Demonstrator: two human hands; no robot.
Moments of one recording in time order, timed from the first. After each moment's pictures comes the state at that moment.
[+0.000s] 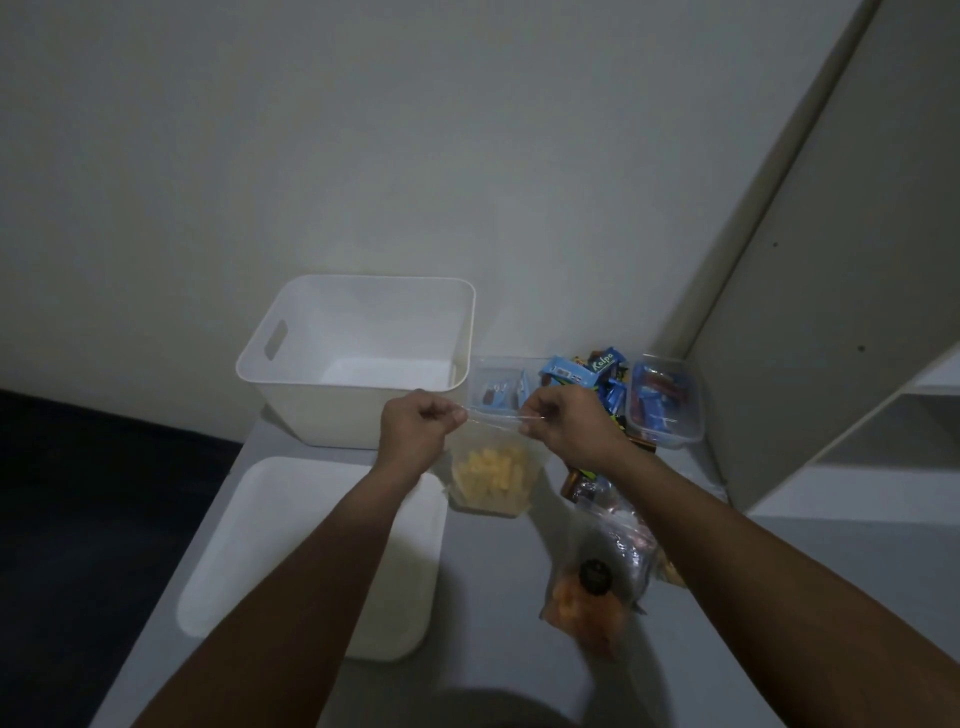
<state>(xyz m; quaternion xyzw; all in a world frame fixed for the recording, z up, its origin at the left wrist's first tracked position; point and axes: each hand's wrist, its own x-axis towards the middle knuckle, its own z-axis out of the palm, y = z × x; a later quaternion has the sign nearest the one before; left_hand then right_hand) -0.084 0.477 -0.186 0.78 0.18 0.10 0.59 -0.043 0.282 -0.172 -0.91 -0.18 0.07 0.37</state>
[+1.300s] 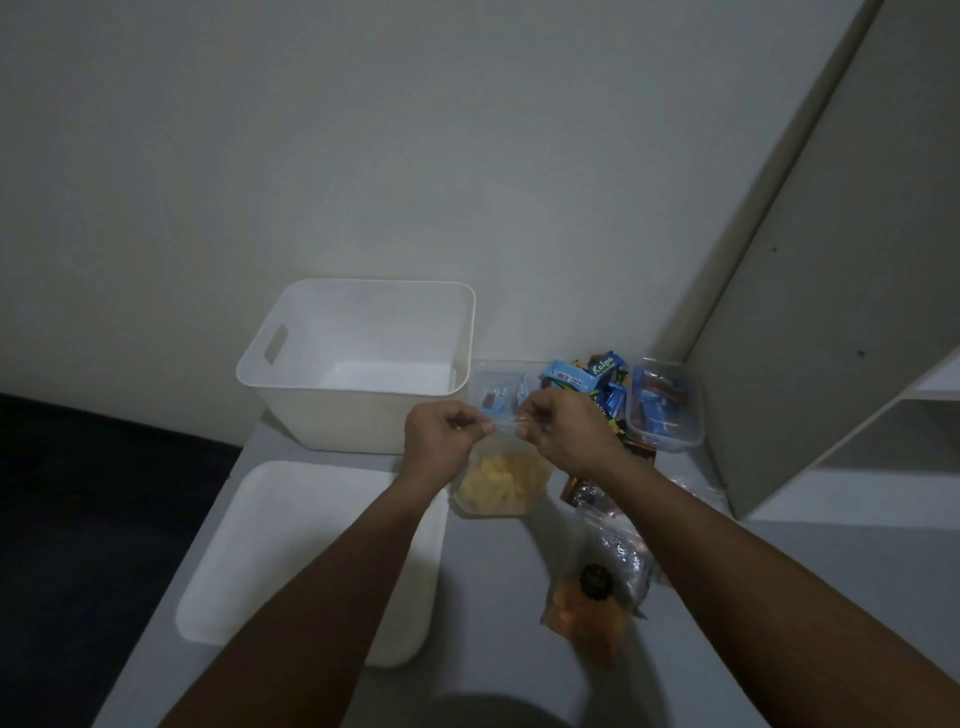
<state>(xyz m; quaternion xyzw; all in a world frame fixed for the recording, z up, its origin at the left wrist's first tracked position) -0.089 0.454 -0.178 0.82 0.13 0.09 0.55 -0.048 0.289 -0.168 -0.94 -0.18 0.04 0.31</state>
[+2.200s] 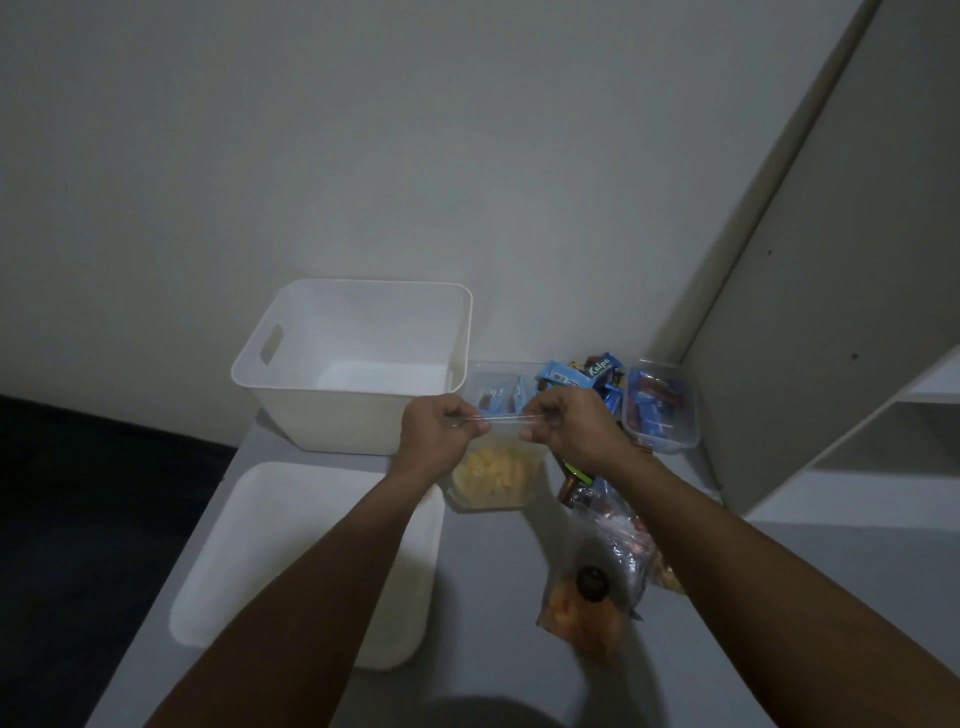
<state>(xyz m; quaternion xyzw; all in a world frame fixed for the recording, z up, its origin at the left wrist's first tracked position) -0.080 0.462 -0.181 0.84 0.11 0.08 0.52 -0.043 0.278 -0.164 -0.93 -0.16 0.06 0.34</state>
